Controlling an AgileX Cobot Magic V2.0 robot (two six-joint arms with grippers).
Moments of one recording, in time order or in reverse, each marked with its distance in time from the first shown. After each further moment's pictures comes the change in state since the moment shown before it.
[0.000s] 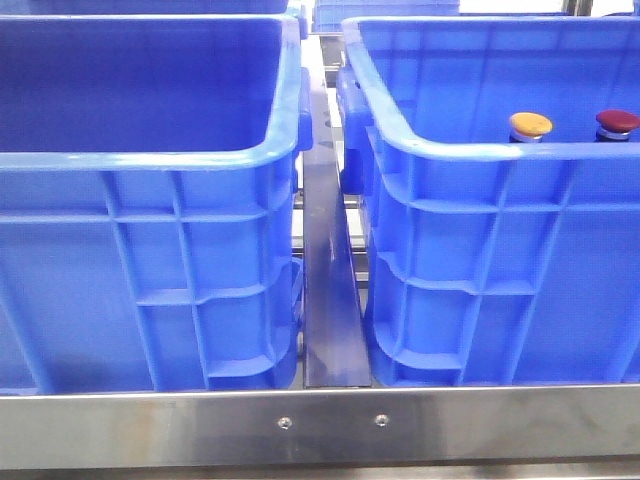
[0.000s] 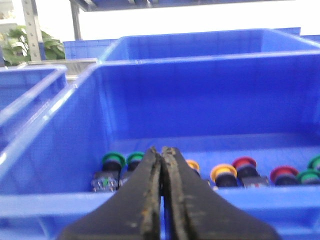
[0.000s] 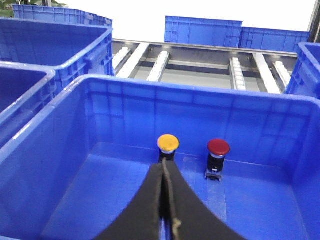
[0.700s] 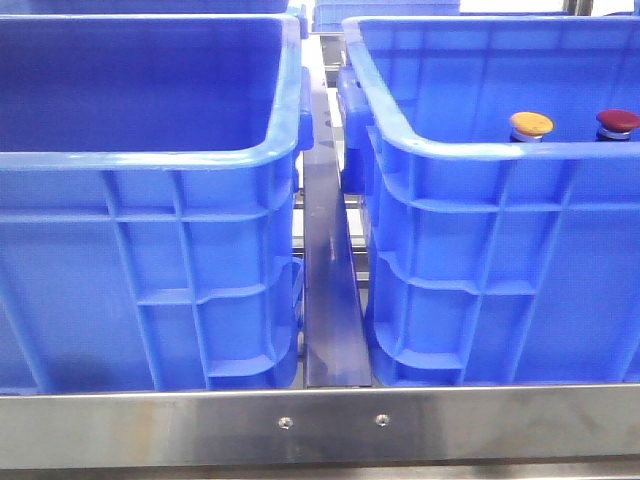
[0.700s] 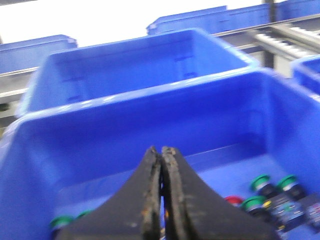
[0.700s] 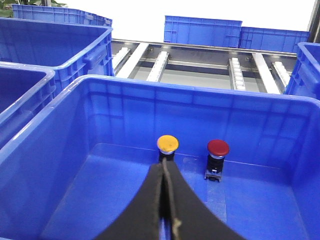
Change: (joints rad) left arm -0.184 0.423 -0.383 0.094 0.059 0.000; right arm 0.000 0.000 0.000 0.000 -0.002 0.000
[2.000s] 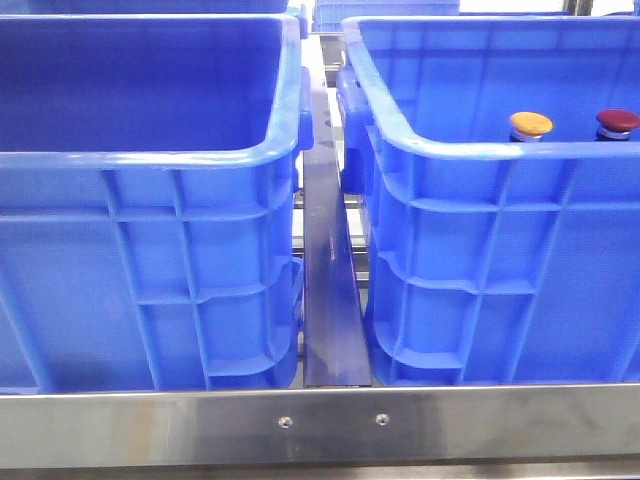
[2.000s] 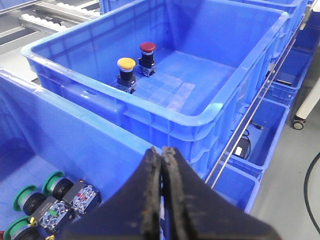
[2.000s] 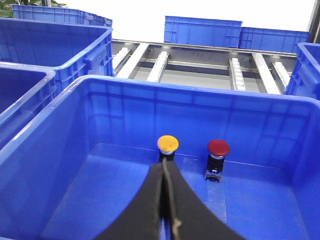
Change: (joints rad) left arm -0.772 0.315 -0.118 0.001 -0.008 0.000; right arm 0.002 0.000 0.000 0.000 -0.002 0.000
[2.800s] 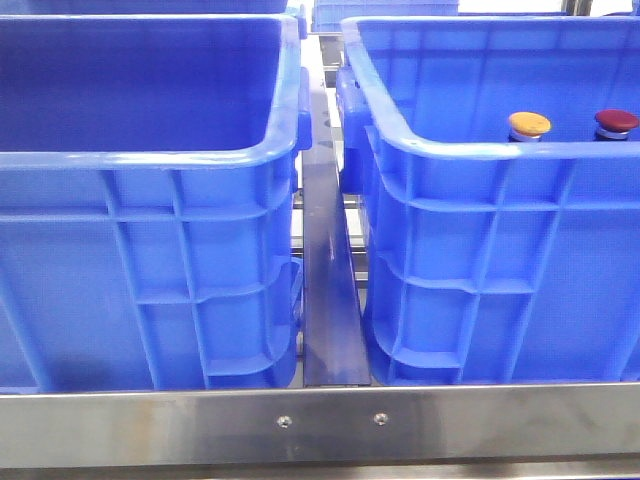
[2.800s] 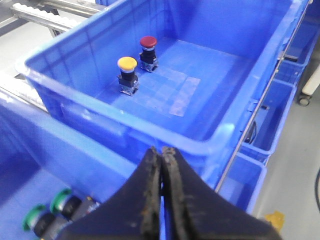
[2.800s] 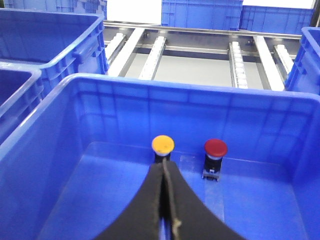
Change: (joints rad) left arm 0.000 0.170 -0.232 0.042 0.157 0.000; right arm 0.000 0.169 -0.091 0.000 -0.008 0.000
